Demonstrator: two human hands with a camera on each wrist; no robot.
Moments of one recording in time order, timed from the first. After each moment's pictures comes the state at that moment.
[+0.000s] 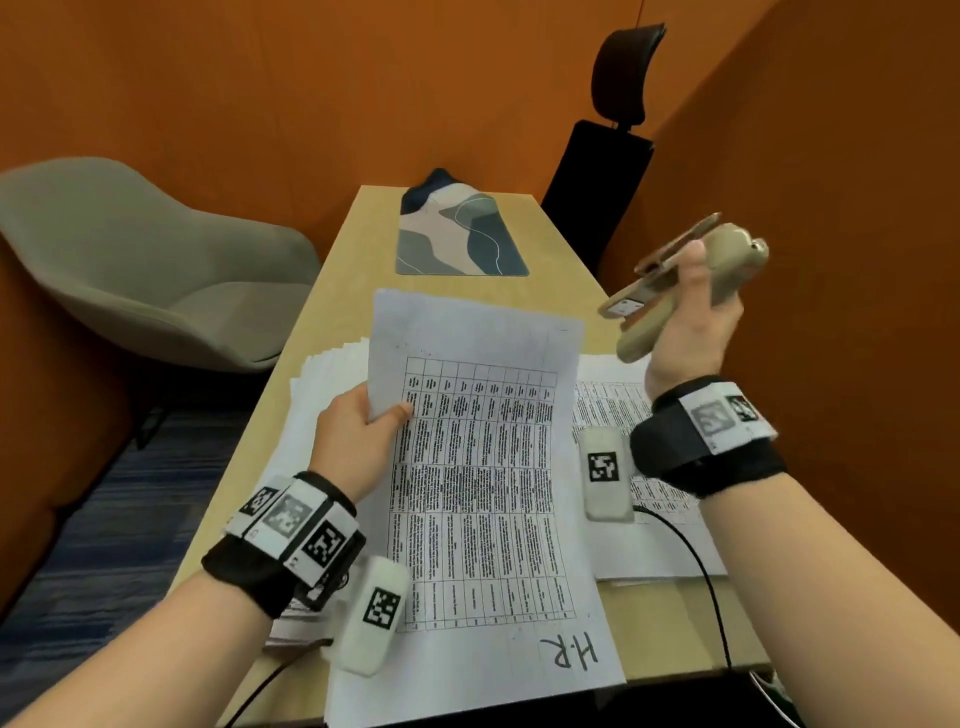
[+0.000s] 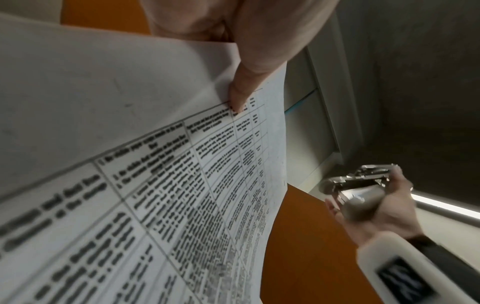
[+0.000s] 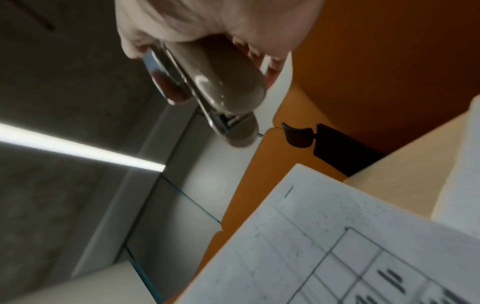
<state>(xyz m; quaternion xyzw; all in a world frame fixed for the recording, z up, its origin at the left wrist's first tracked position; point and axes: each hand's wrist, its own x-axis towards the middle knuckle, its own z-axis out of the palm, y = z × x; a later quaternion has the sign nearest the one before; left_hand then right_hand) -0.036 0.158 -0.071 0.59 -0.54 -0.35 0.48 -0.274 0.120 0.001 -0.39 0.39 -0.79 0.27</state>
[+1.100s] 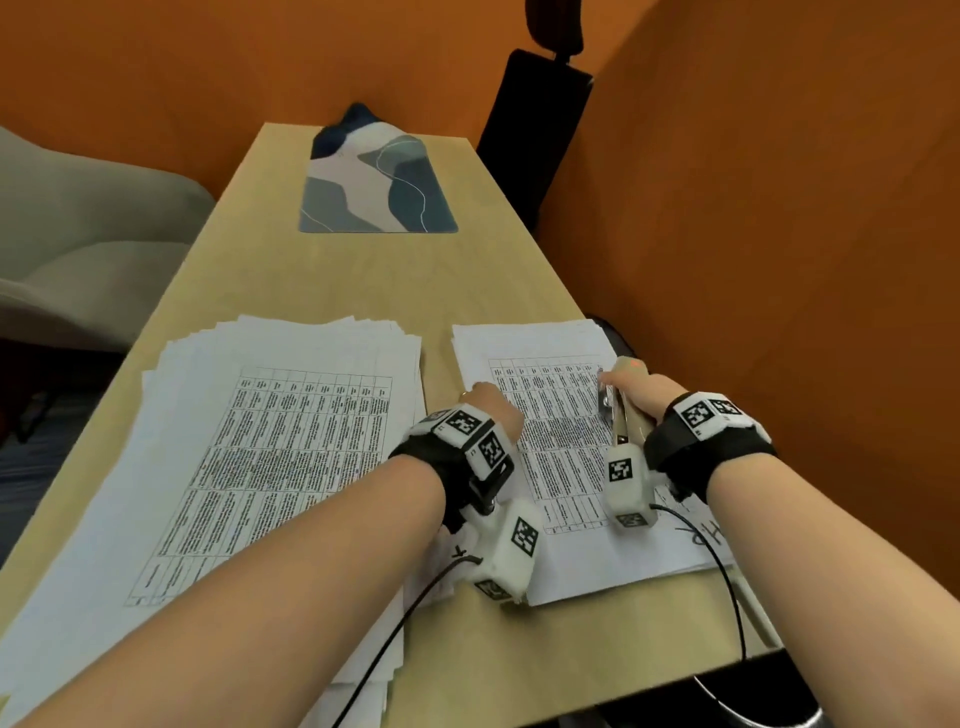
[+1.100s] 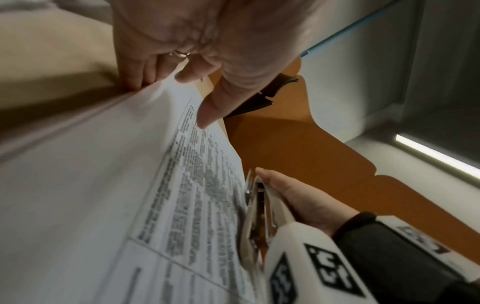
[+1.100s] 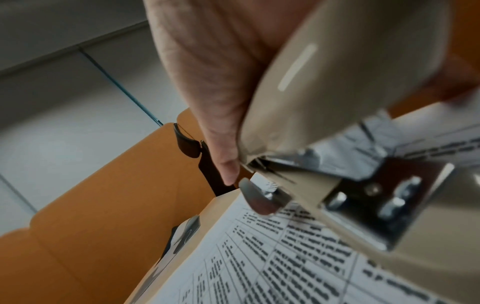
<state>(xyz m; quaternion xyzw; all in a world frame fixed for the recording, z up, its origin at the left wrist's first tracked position) -0.233 0.063 -0.113 0.66 -0.64 -0.40 0.09 -0.411 0.051 -0.103 -0.42 0.84 -0.13 0.32</state>
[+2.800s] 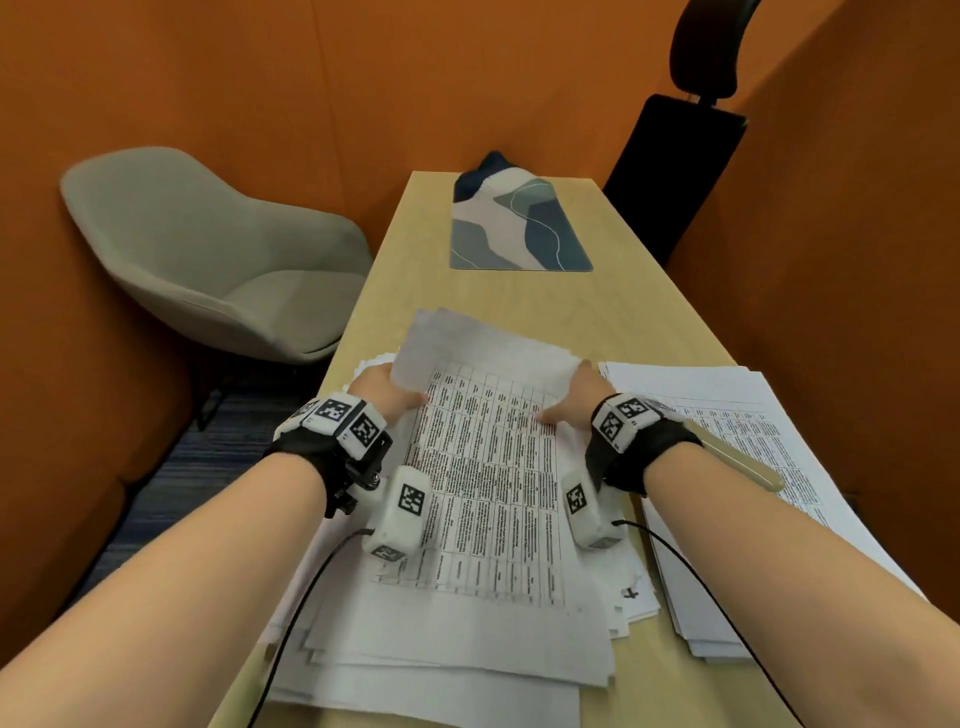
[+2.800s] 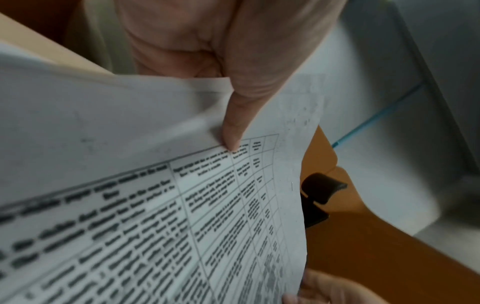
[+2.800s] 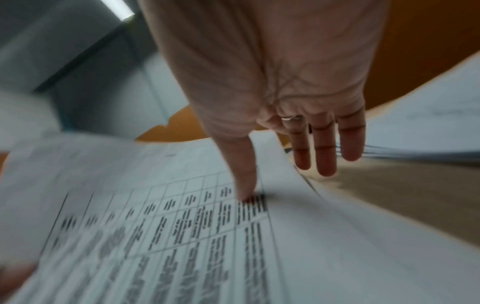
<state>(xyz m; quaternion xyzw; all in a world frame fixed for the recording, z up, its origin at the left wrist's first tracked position) 0.022 0.041 -0.090 0.74 -0.52 -0.35 0.25 -0.202 0.005 -0.101 -0.62 0.74 -0.05 0.25</state>
